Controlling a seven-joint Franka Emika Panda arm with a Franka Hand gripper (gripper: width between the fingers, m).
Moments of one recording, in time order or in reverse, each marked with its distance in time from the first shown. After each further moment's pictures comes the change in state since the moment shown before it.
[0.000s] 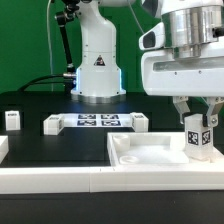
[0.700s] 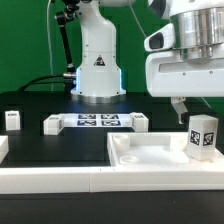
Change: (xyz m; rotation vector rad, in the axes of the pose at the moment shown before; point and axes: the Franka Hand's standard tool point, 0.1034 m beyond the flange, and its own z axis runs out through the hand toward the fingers) arm -0.014 -0.004 0.003 -0.002 -0.002 -0.358
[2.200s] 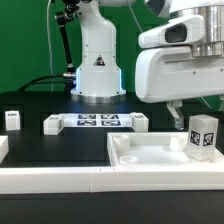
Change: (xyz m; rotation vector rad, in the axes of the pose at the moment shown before) arm 0.011 0.002 -0.002 -0.049 0.016 -0.987
